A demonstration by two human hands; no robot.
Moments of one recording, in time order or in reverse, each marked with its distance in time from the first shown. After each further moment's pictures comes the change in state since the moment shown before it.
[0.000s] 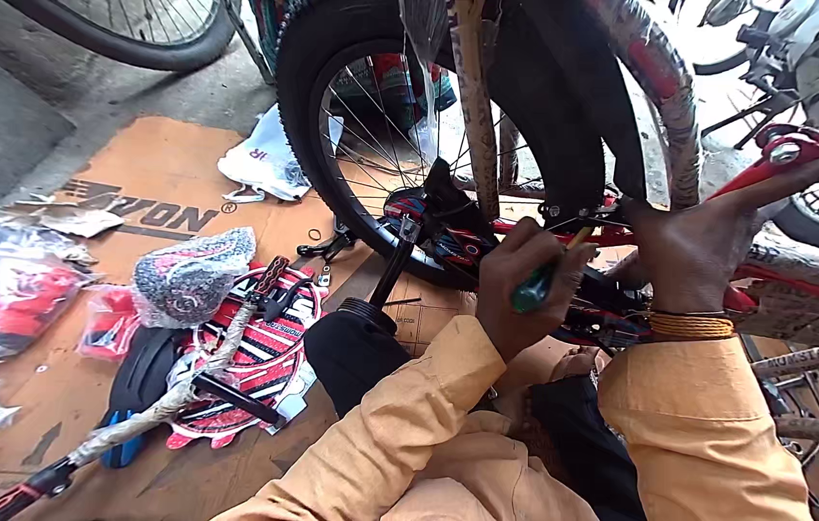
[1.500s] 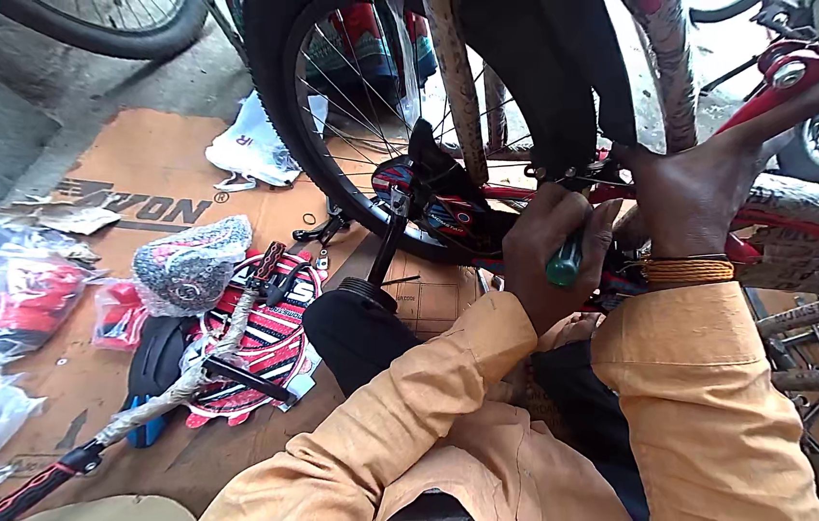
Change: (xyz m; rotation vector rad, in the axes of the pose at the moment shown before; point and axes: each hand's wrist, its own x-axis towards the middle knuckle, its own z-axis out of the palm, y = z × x) left_hand -0.018 0.005 0.041 0.087 0.017 -0.076; right_hand 0.004 0.001 -0.001 0.037 -0.020 0.011
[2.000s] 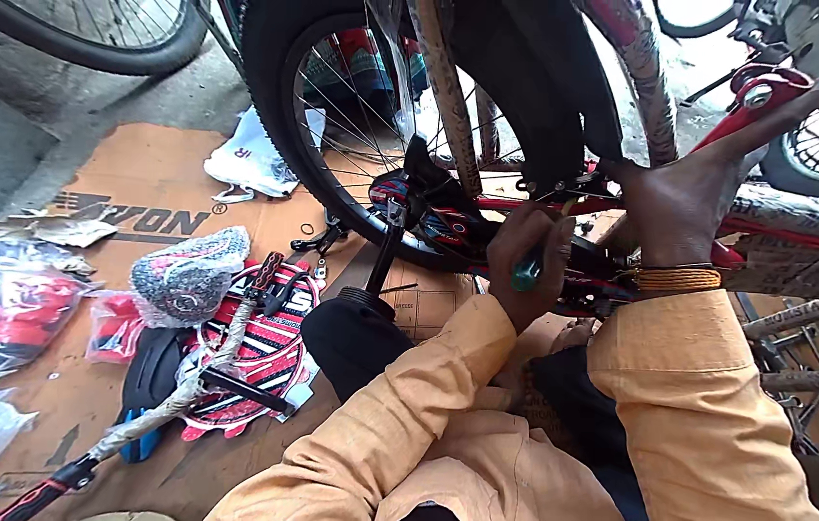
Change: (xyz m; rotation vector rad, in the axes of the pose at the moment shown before) left_hand -0.008 -0.025 -0.007 -0.182 -0.003 0.055; right_hand -0.007 -0.005 -0.010 0.005 -0.015 0.030
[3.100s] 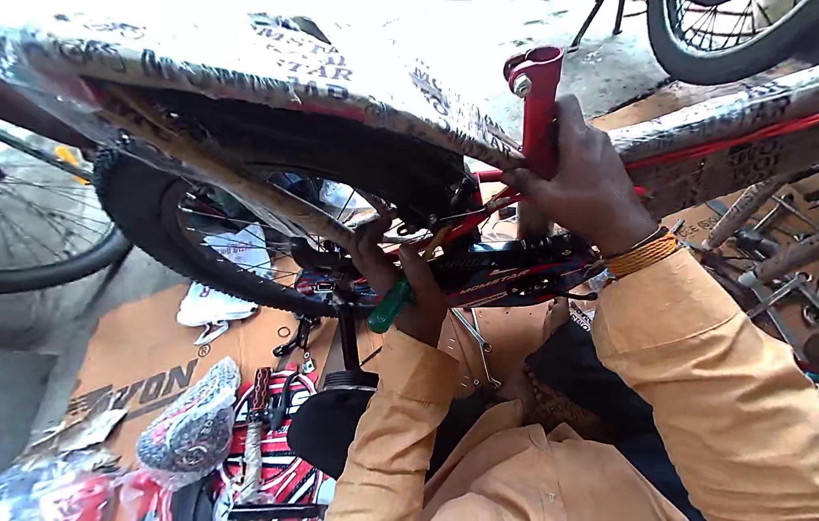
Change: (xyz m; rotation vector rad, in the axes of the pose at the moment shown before) left_hand 0.017 -0.042 -0.020 0.294 -0.034 0.059; right_hand 0.025 0.076 -0.030 0.153 -0.282 -0.328
